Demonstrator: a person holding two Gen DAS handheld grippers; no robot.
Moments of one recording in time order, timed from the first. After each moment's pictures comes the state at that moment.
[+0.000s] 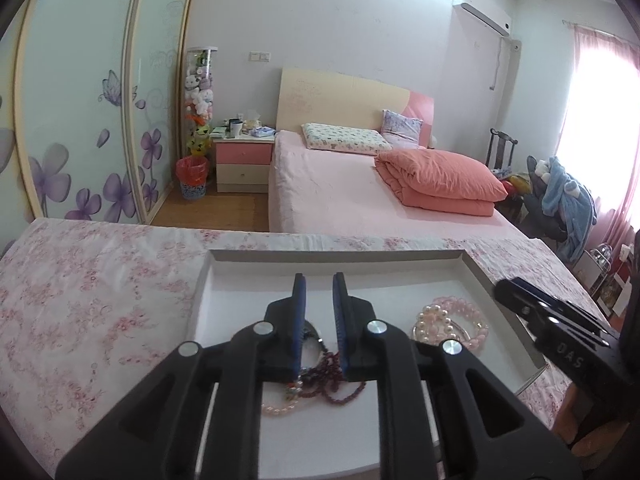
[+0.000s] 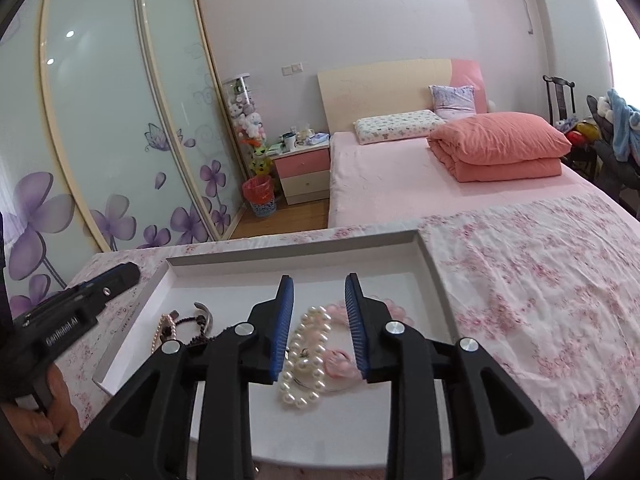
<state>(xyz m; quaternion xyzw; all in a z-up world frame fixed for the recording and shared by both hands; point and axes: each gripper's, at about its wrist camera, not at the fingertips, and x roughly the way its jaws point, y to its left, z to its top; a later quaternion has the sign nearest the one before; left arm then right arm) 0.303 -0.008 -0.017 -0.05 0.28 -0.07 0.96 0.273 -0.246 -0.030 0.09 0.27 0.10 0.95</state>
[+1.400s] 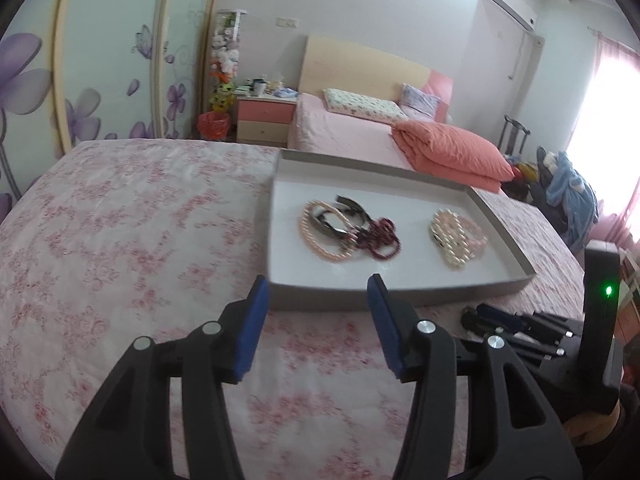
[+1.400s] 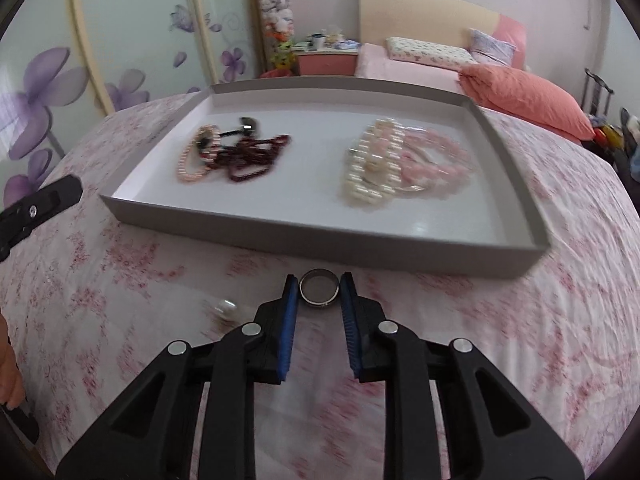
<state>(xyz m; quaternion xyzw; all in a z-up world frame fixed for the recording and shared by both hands) 0.190 0.039 -0.041 -0.08 0.35 -0.05 0.93 0.207 -0.197 -0.087 -0.03 0.43 0.12 0.90</state>
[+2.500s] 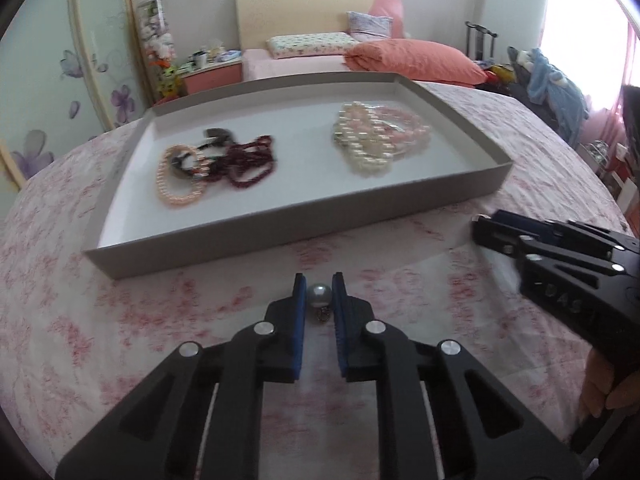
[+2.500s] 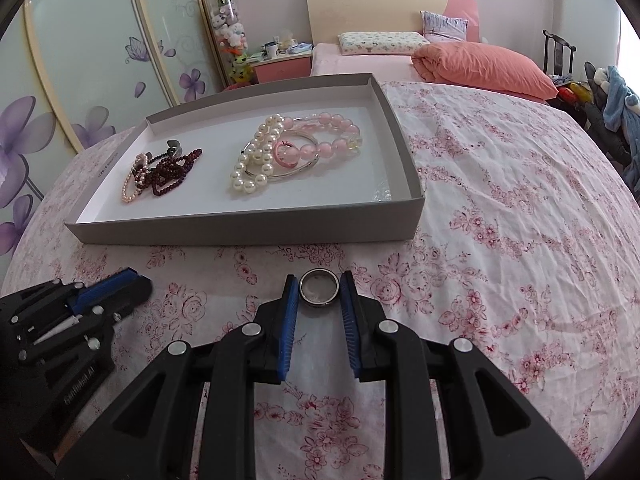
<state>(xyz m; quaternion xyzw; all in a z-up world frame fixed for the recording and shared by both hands) 0.215 -0.079 -0.095 0.04 0.43 -0.09 0.90 0.204 -0.267 -0.089 0.03 0.43 0.08 0.90</state>
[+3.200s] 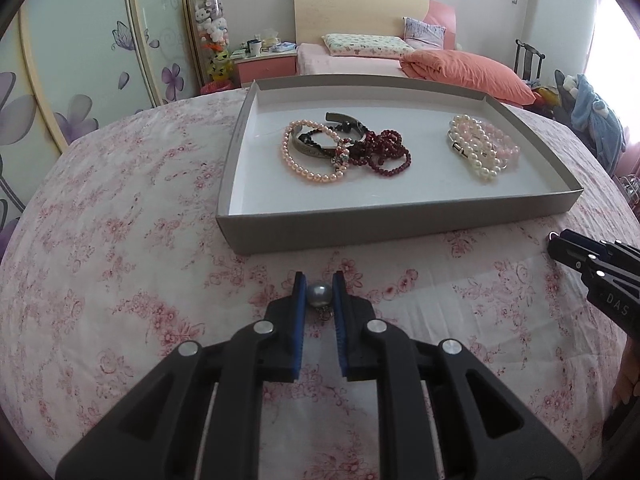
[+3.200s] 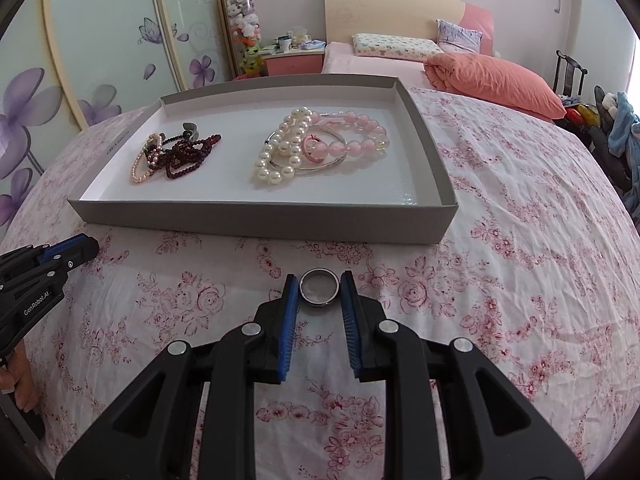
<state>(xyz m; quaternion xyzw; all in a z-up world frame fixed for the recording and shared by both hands) 0.212 -0.002 -0.092 0.02 0.44 -0.02 0.90 0.203 -0.244 -0.090 -0.01 0.43 0.09 0.90</state>
